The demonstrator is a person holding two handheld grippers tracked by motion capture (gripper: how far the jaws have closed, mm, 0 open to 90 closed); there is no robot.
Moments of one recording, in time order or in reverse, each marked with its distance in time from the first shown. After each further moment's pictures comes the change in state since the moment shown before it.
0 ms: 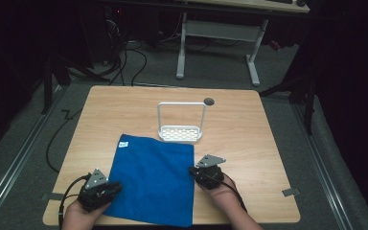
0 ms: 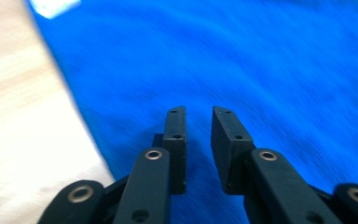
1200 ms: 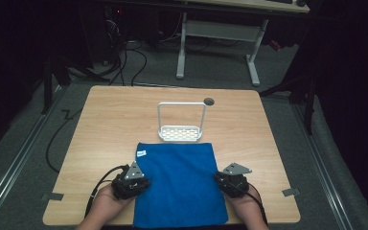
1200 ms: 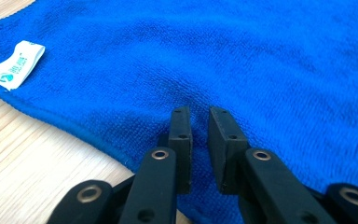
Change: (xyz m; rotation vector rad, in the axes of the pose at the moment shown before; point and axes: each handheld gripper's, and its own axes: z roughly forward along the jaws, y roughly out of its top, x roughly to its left) left arm -0.049 0.046 0.066 0.120 -0.166 0.245; right arm -0.030 -0.051 -0.050 0.048 -0.194 0.082
